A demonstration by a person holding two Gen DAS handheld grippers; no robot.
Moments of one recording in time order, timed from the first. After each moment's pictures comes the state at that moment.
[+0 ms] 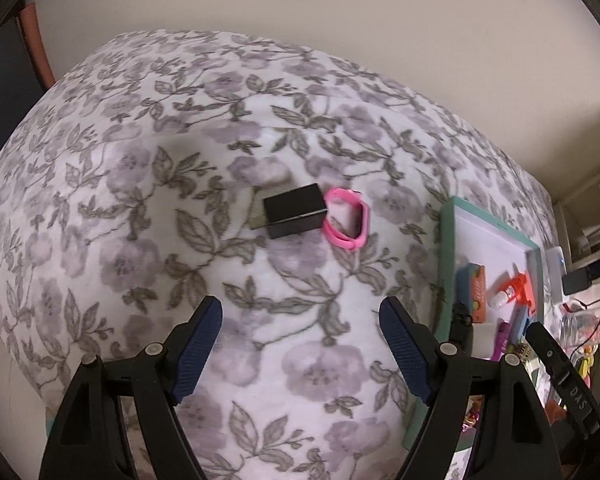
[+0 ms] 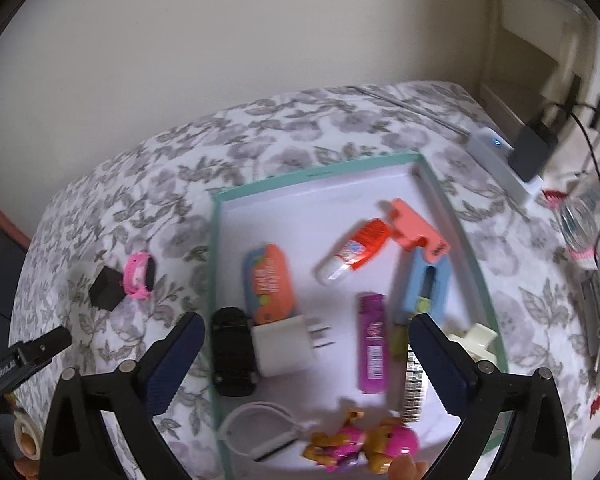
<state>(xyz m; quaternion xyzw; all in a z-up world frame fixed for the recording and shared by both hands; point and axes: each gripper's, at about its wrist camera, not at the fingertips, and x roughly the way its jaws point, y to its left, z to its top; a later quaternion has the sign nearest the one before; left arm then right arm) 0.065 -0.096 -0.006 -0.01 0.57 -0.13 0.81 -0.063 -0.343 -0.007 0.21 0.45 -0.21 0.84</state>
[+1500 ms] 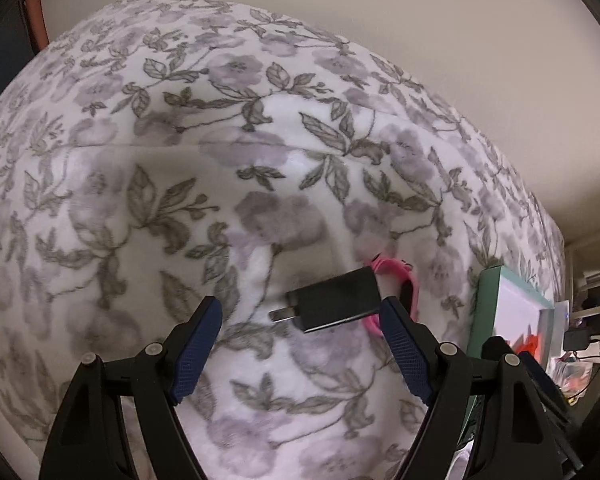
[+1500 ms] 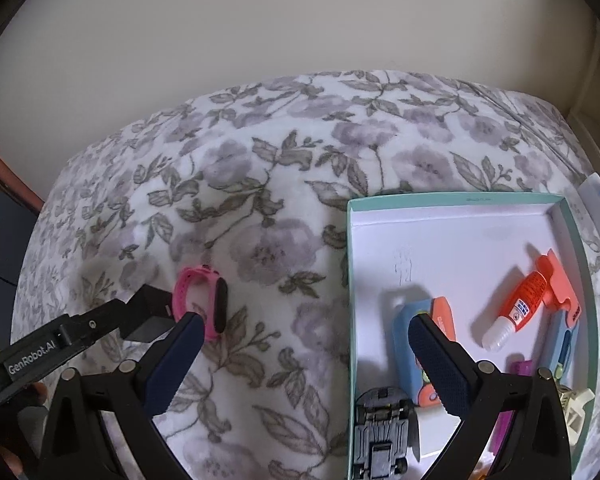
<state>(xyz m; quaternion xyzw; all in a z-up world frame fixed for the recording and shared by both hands) 0.161 -0.090 -0.054 -0.06 0.60 -0.13 0.79 0.065 -0.294 -0.038 0.19 0.50 -0.16 0.83</state>
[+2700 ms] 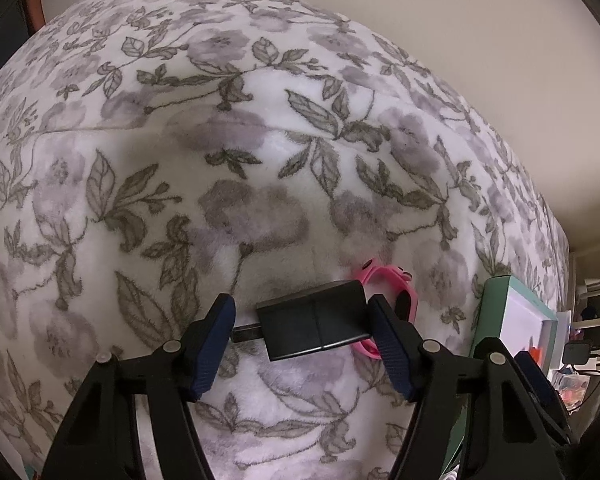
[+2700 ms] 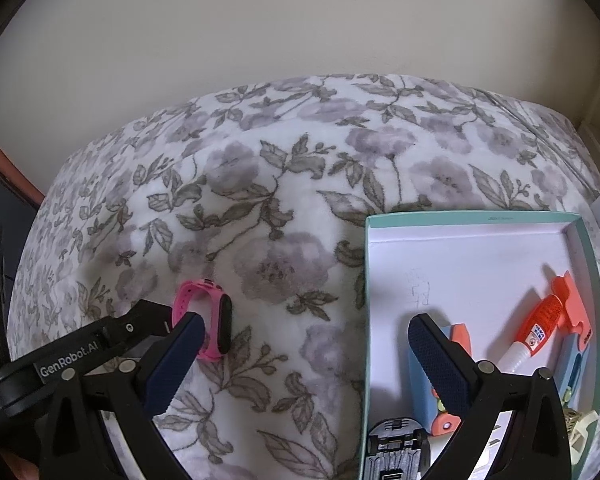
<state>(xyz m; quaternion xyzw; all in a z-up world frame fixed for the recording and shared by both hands) 0.176 -0.111 -0.076 -0.07 0.62 -0.12 0.77 0.083 -0.290 -0.044 0.18 0.49 -0.15 0.84</state>
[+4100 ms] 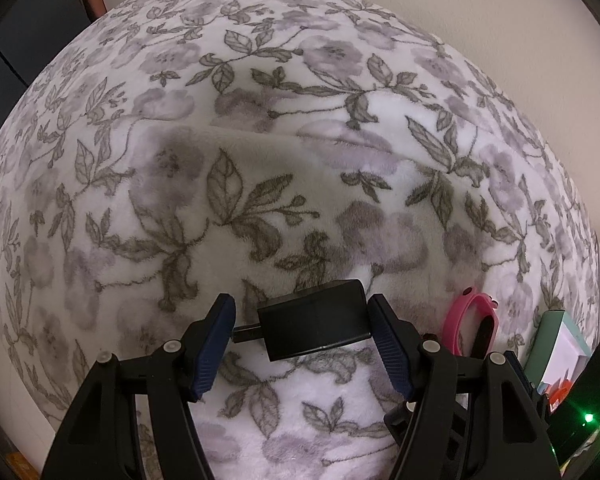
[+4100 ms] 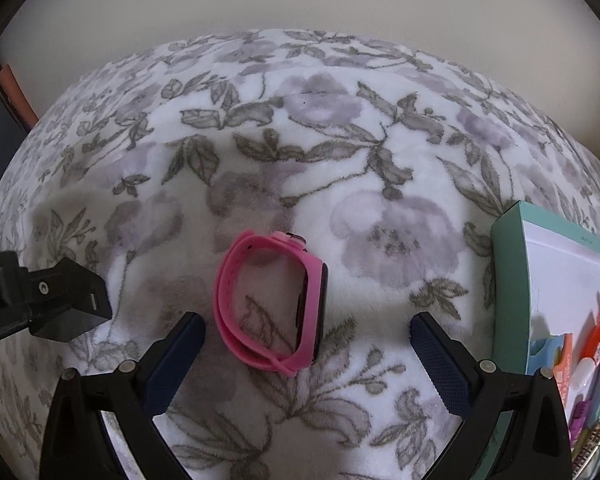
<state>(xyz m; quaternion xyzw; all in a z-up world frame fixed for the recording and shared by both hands) 0.186 -0.053 -0.071 -0.06 0.63 0.00 0.77 0.133 -0.213 -0.102 0.08 0.54 -0.12 0.83</state>
